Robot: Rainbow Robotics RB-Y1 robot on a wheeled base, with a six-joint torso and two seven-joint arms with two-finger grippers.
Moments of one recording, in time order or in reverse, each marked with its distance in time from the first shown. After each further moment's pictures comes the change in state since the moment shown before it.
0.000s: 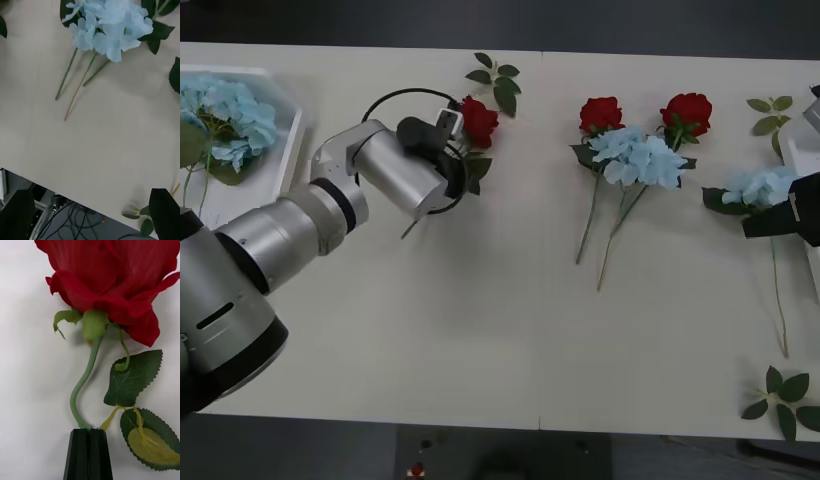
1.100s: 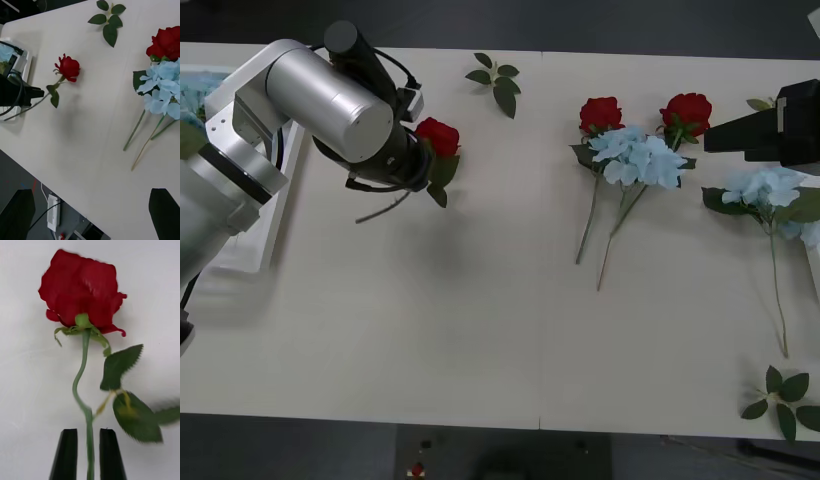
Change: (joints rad) right arm -0.127 0.099 -0.009 0.078 -0.211 -0.171 -0.001; left arm 0.136 0.223 0.280 -0.636 0.107 0.683 -0.018
